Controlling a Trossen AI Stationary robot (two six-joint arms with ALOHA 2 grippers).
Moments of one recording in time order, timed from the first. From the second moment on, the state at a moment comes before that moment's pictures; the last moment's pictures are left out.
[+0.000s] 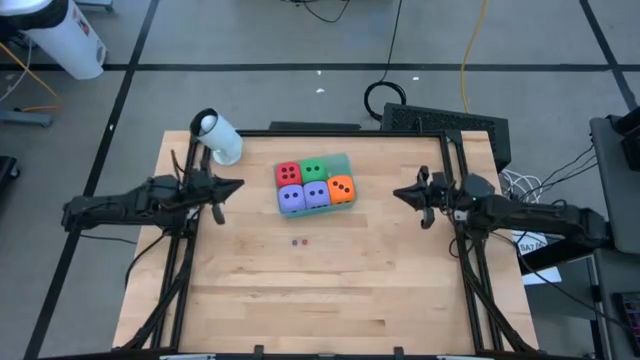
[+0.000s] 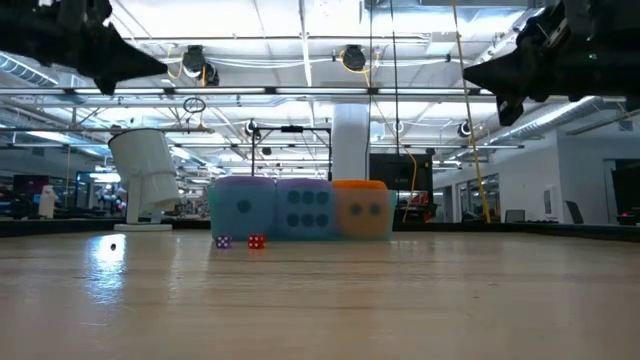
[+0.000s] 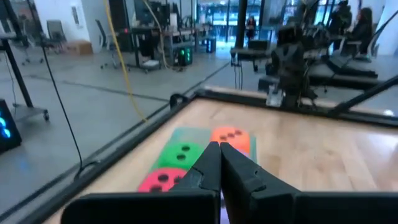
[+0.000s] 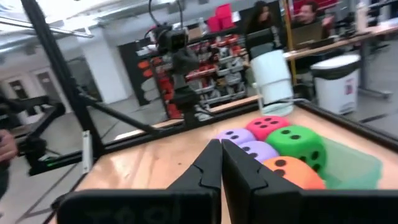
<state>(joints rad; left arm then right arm) 0.05 0.22 0.31 -0.15 -0.30 -0.04 -0.27 0.43 0.12 0.42 -0.20 0.29</state>
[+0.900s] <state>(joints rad) 0.05 0.38 0.26 0.03 -0.22 0.00 0.05 0.36 0.12 0.30 0.07 0.11</state>
